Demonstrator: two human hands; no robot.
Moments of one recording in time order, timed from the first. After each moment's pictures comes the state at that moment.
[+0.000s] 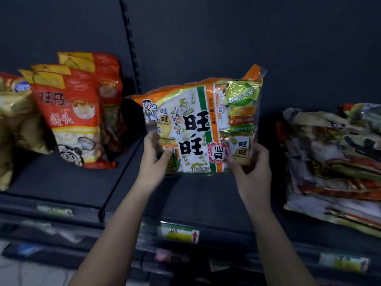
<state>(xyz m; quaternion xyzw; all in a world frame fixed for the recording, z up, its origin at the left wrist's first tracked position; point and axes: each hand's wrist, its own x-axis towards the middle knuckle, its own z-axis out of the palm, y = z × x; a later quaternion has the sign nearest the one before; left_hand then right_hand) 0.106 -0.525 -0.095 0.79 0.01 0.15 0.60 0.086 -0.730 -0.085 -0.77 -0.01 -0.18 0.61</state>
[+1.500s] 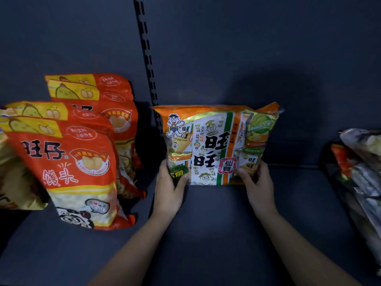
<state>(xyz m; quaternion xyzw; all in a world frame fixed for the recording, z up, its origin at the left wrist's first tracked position) 0.229 -0.448 -0.175 0.83 0.01 0.17 0.53 0.231 -0.663 -0.159 -0.76 0.07 -0.15 0.62</state>
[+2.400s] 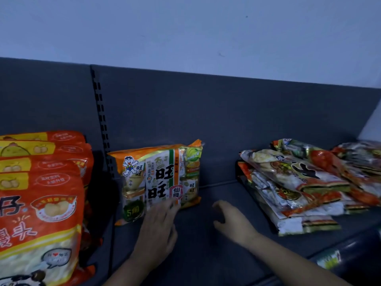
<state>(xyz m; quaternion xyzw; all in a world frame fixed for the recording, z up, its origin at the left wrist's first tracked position) 0.186 -0.474 -0.150 0.83 -0.39 0.31 0.24 0.131 -0.698 -0.107 -0.96 0.08 -0.02 0.26</state>
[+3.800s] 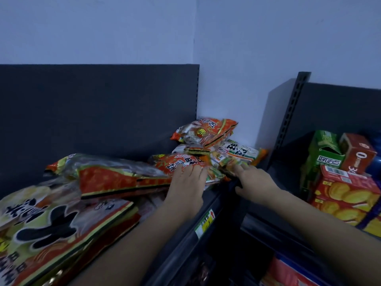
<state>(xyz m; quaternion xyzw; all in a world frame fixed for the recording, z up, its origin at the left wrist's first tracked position) 0.051 -1.090 -0.028 0.76 -0.62 0.20 0.00 -0.086 -1.225 -0.010 -0.93 0.35 0.01 -0.08</state>
